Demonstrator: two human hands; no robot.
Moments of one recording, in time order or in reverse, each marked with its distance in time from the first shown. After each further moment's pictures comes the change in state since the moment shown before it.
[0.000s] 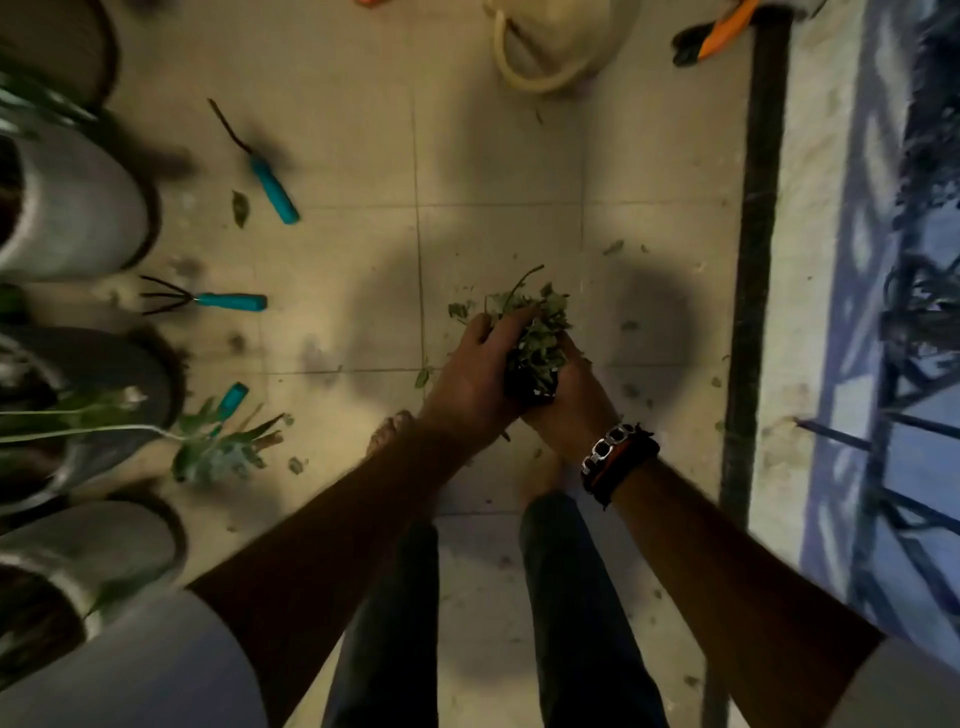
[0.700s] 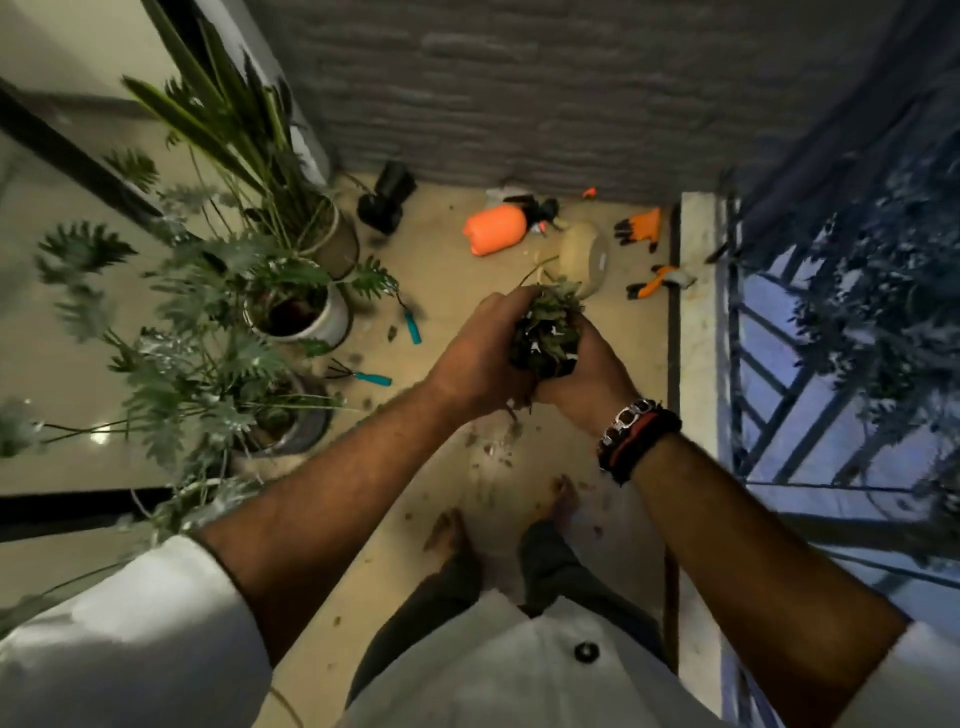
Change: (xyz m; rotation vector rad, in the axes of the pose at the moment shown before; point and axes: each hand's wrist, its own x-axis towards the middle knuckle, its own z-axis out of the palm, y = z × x) left_hand -0.293 0.294 -0.222 0.107 0.359 0.247; right_hand -0.358 -0.310 -0.120 0.020 0.014 -0.262
